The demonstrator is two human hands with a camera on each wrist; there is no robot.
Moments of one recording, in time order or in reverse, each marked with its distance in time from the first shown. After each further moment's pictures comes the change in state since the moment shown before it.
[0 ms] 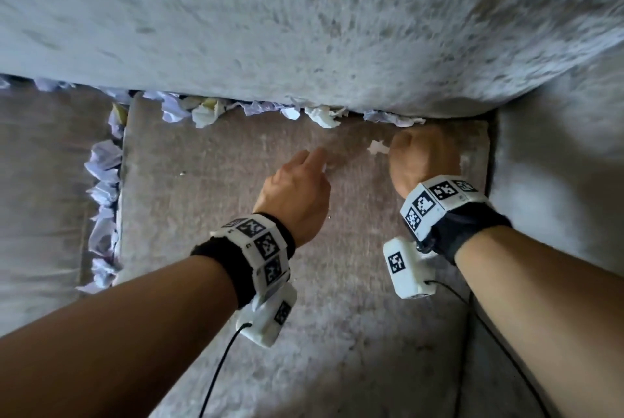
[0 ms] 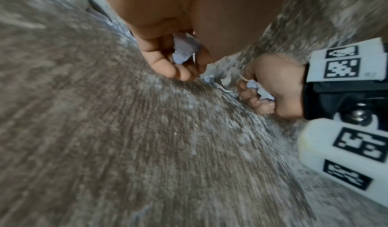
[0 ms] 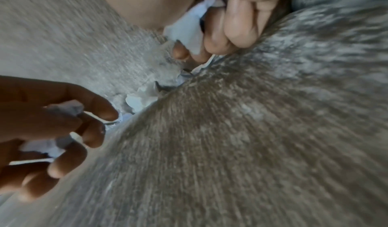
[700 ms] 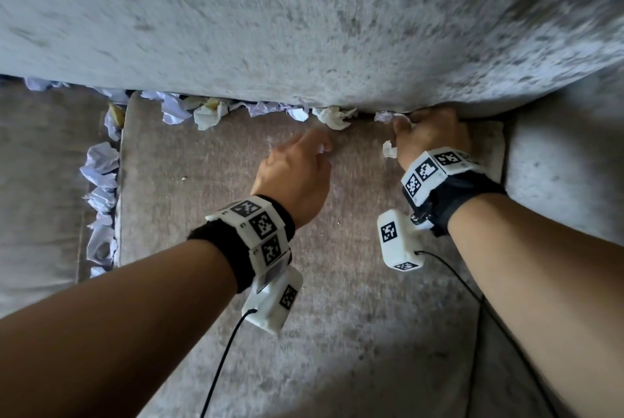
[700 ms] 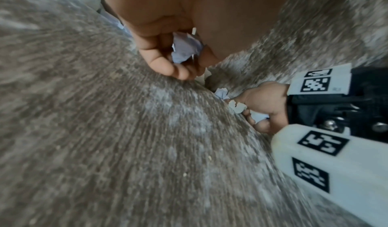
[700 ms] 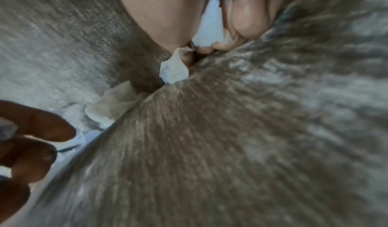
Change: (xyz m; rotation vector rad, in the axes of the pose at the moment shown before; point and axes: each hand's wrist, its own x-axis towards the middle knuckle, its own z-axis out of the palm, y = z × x) left_hand 0.027 -0.019 -0.008 -0.094 0.056 -0.070; right_hand 0.040 -0.007 0.017 0.050 0.057 0.272
